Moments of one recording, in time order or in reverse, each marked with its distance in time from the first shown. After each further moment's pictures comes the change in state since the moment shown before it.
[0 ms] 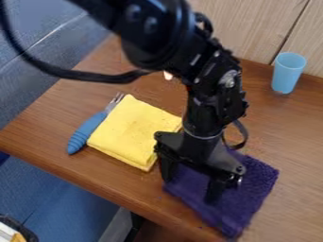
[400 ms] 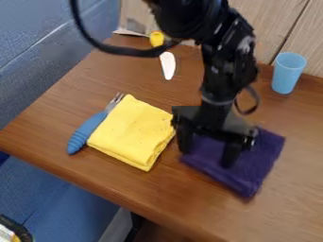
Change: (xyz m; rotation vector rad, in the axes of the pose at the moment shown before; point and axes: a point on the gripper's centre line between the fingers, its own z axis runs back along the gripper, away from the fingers) arm 0.055 0.009 -0.005 0.008 -0.017 0.091
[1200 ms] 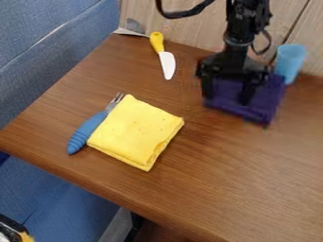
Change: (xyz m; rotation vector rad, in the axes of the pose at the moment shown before) arm 0.118 0.014 -0.014 0.027 -0.051 0.226
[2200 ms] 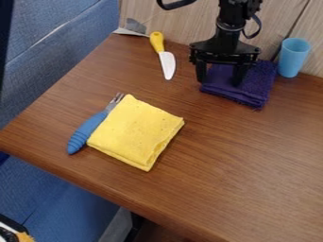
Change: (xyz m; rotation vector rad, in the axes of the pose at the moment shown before) arm 0.021 0.012 0.007 0.027 -0.030 0.064
